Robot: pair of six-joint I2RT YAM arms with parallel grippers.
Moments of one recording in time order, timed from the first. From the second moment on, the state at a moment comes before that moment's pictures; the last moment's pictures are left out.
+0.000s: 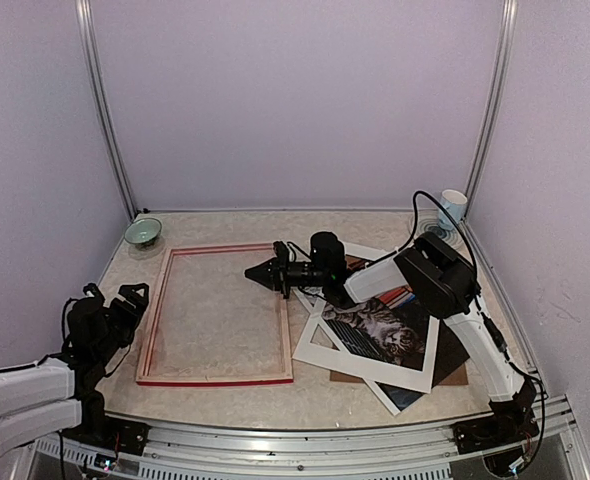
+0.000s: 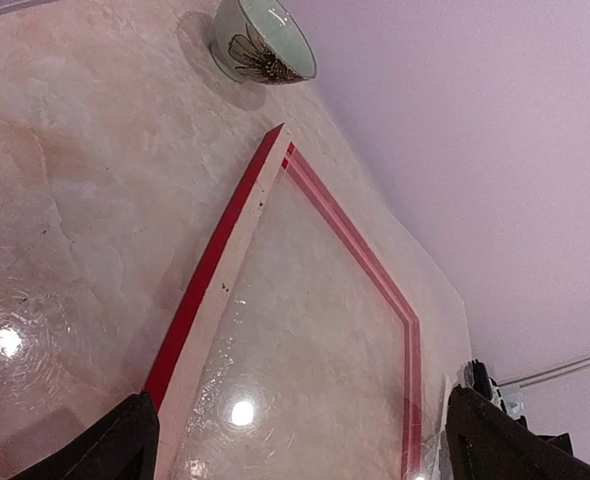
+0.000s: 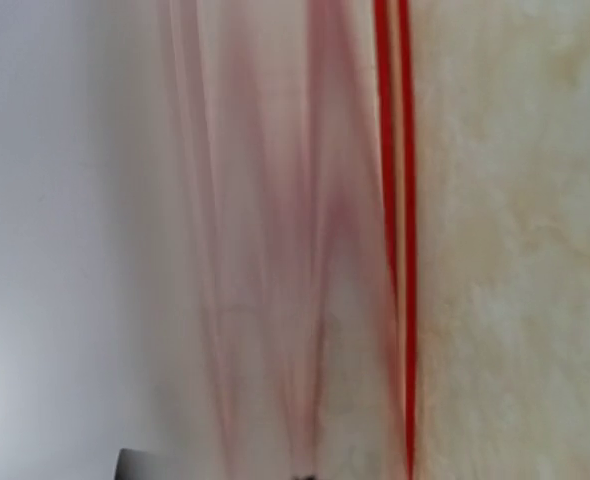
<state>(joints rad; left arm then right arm) -0.21 0.82 0.00 0.52 -0.15 -1.05 0.76 2.52 1.63 0.88 -0.74 1.57</state>
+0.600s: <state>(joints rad) -0.22 0.82 0.00 0.53 -0.15 -1.05 0.76 2.55 1.62 0.88 -0.74 1.61</state>
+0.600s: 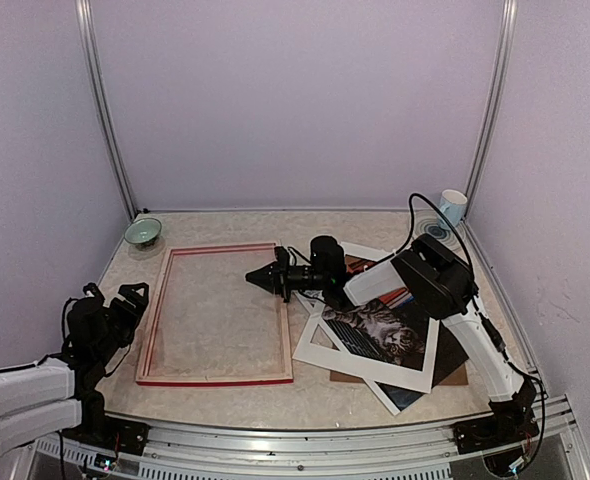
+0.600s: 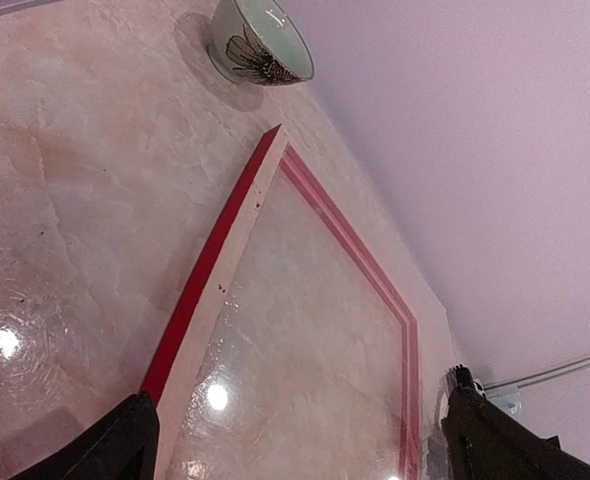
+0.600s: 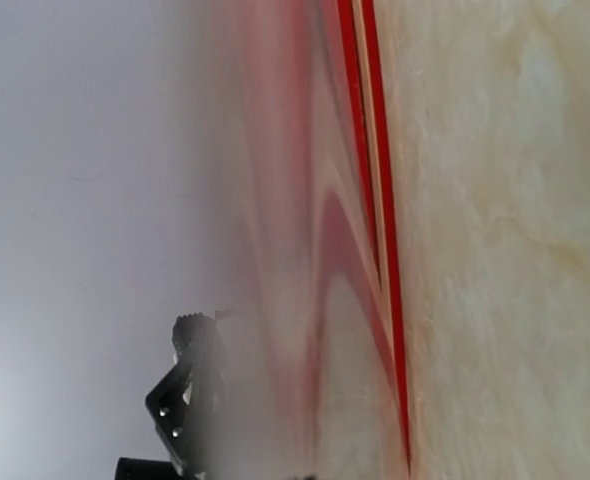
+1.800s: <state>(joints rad) -0.27 0.87 0.00 0.58 -0.17 -1.07 0.78 2.54 1.56 0.97 -0.71 1.70</state>
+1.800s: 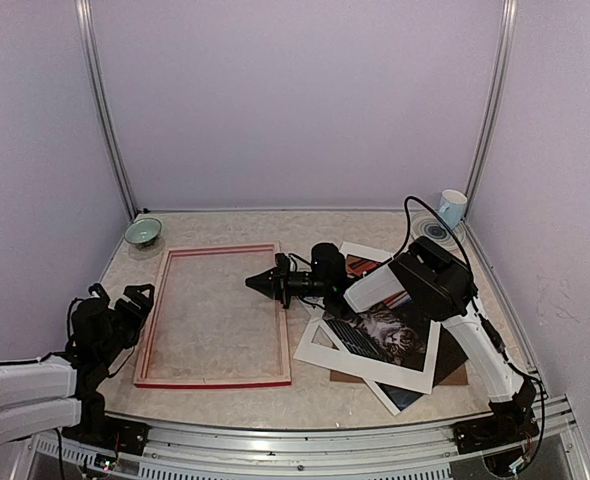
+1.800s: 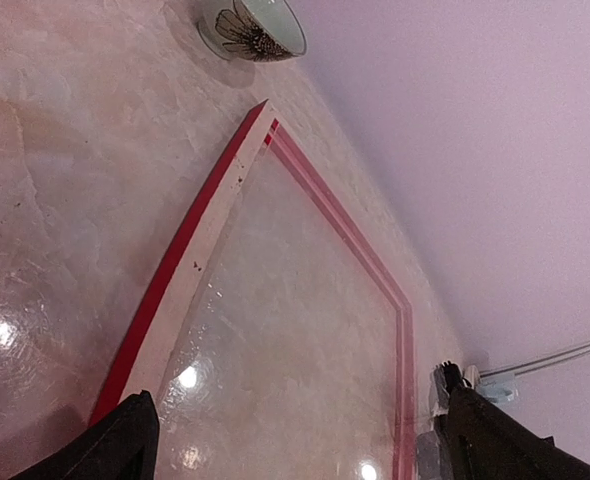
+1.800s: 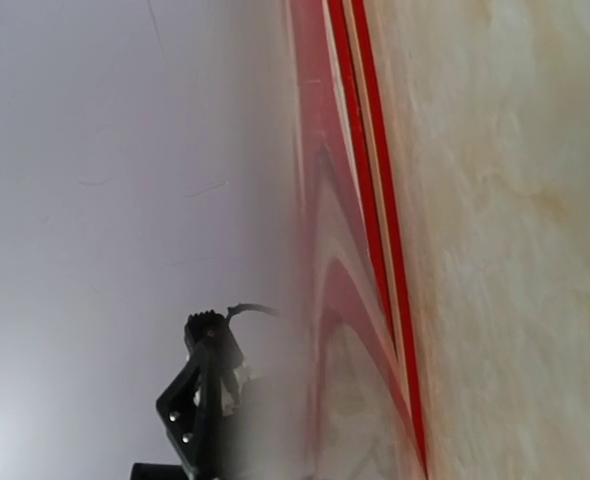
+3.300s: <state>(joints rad) -0.29 0.94 0.00 0.62 -0.17 -1.07 0.77 2.54 1.60 0.90 -0.72 1.74</state>
